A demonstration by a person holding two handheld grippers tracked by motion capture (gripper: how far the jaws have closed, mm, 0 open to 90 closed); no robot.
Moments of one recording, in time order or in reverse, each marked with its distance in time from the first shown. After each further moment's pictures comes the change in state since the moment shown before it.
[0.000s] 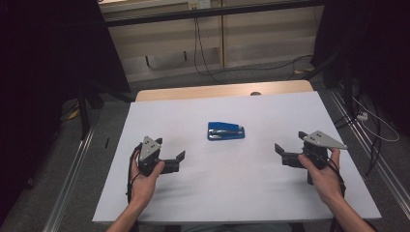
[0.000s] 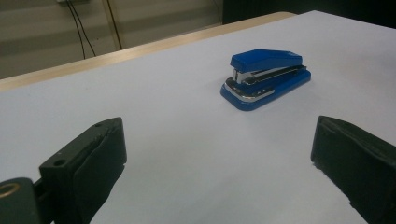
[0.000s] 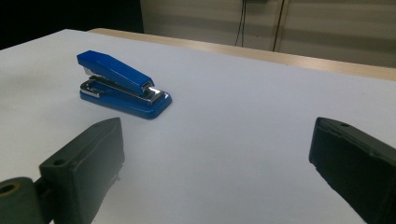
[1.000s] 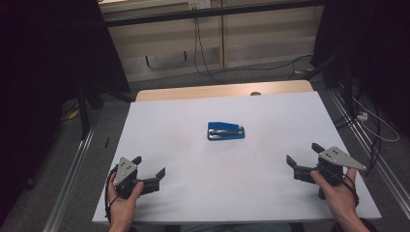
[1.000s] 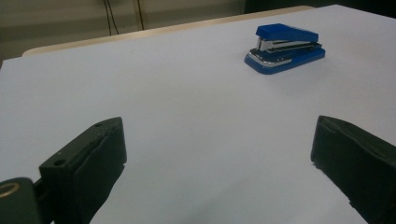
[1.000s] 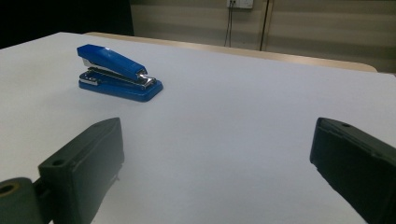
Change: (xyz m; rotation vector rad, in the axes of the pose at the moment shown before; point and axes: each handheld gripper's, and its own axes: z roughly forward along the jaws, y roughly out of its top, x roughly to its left) left arm 0.010 -0.039 -0.062 0.001 0.078 -0.076; right arm -0.002 -0.025 -0.042 -0.046 -0.051 0.003
